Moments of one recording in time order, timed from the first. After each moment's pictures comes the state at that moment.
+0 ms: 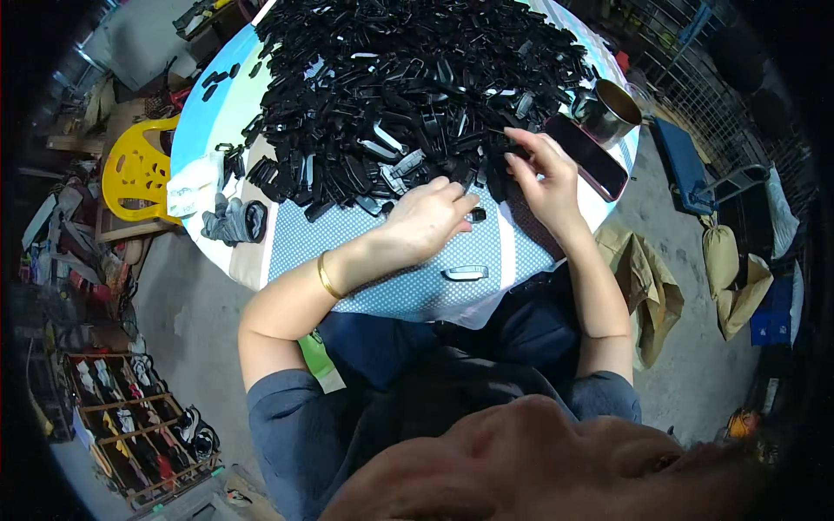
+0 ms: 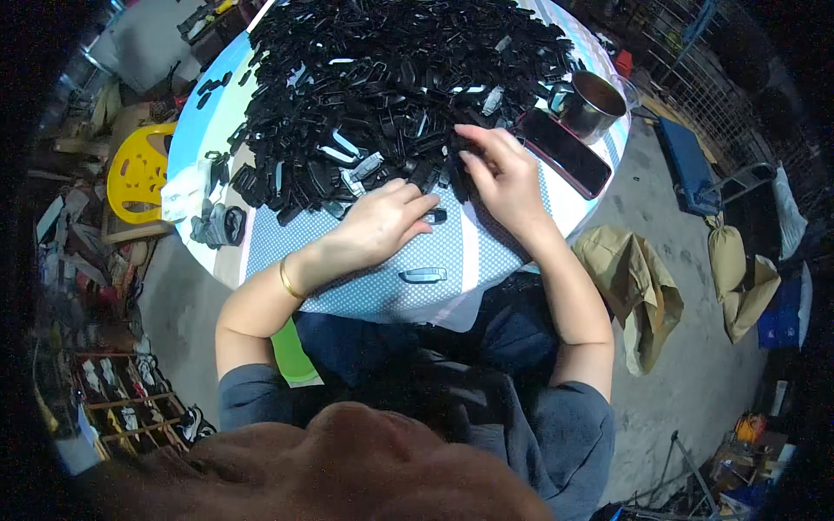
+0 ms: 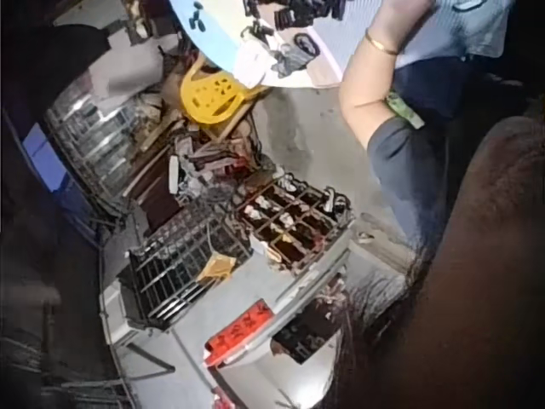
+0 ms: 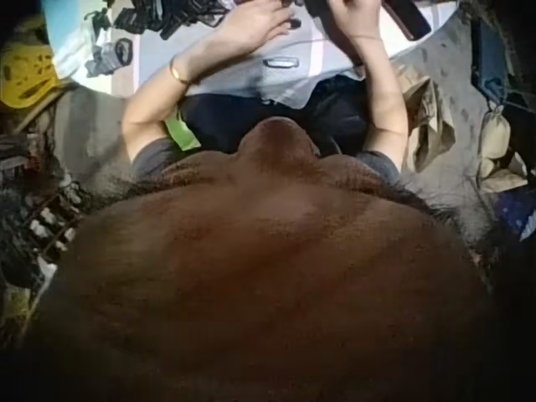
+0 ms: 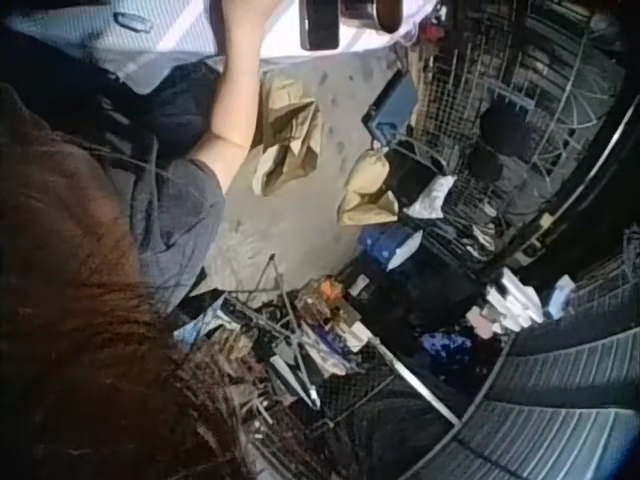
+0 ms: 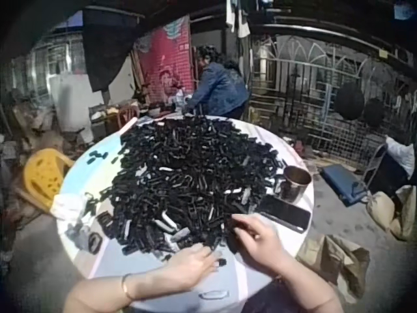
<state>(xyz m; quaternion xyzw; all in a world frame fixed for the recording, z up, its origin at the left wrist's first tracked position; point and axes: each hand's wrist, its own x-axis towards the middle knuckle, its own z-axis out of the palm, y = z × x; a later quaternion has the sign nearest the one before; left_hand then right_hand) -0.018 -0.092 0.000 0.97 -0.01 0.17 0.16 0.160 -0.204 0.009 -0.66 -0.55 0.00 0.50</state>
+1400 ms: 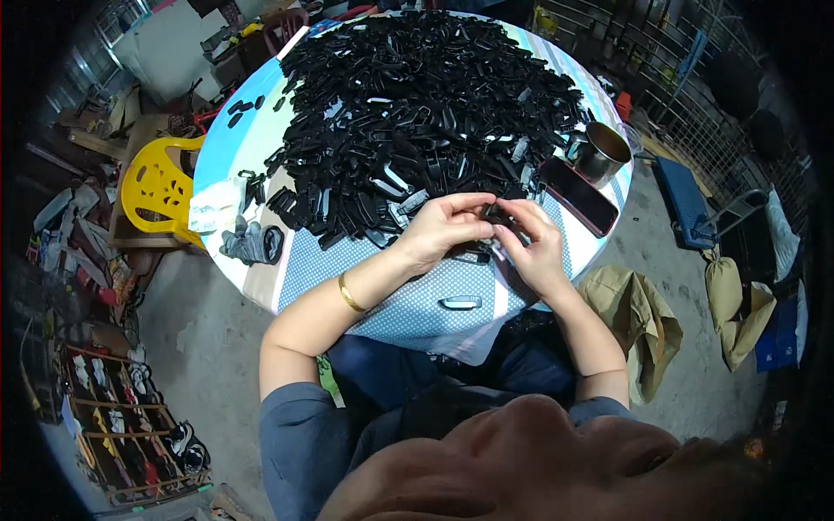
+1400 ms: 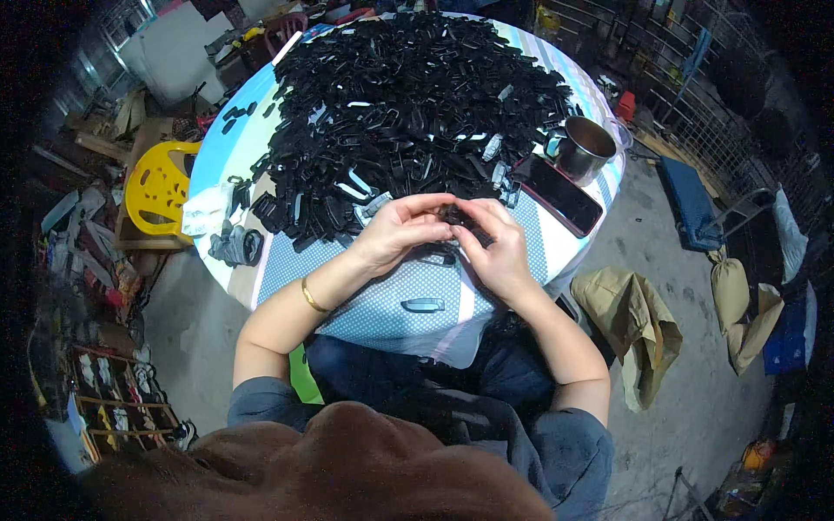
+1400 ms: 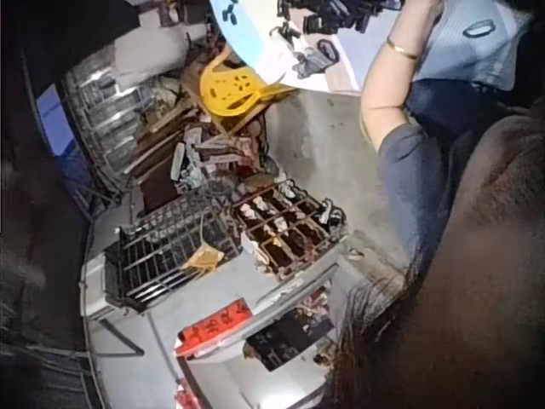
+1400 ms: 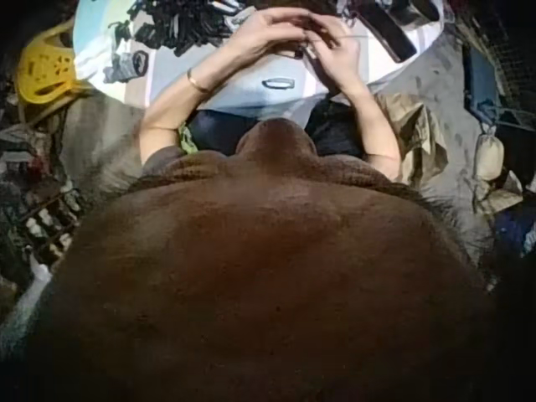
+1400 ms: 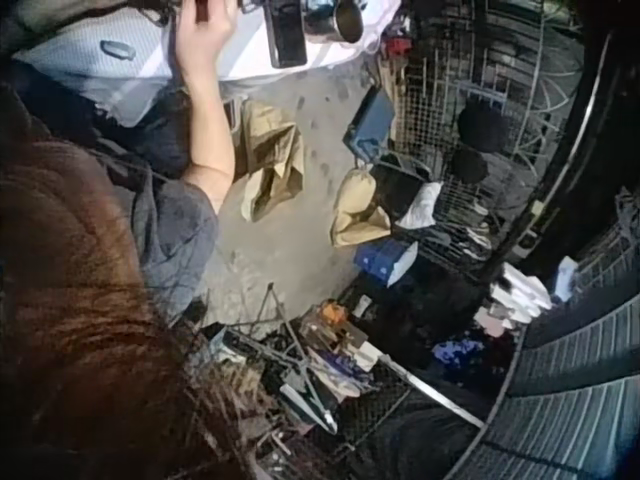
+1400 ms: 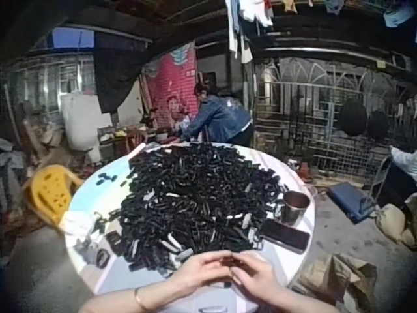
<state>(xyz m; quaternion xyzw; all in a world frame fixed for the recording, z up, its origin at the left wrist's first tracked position) 0.012 -0.096 0.004 0.53 0.10 0.18 0.82 0.137 -0.225 0.000 -0.62 -0.55 0.01 0.55</state>
